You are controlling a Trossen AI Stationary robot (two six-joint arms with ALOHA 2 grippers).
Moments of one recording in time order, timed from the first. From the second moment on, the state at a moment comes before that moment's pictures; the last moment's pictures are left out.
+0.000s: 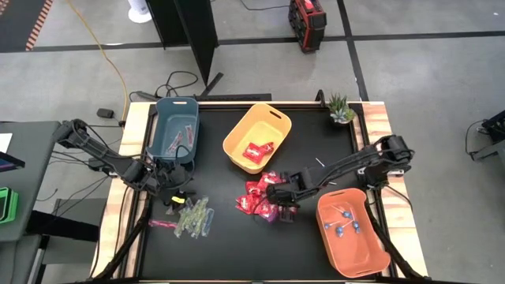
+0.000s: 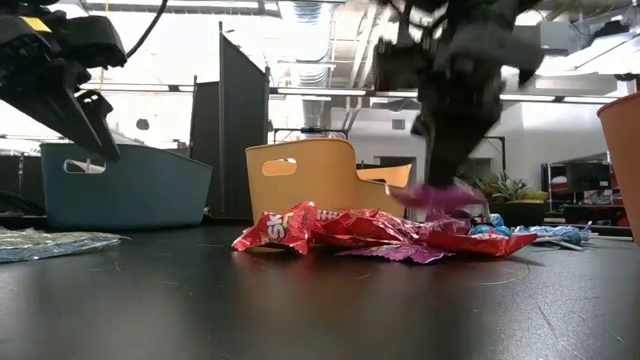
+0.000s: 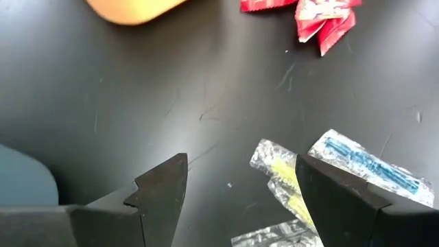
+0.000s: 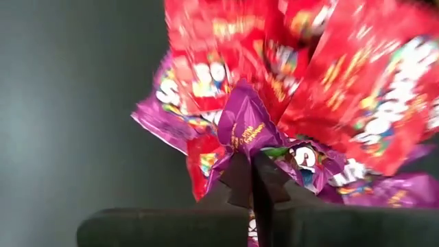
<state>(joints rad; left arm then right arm) -0.48 0.81 0.51 -0.62 -0.47 -0.62 0.25 1.74 1.19 -0.64 0.04 0.35</state>
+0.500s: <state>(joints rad) -0.48 0.81 0.51 -0.61 -0.47 -0.60 0.26 1.32 1.19 -0.32 -0.32 0.05</state>
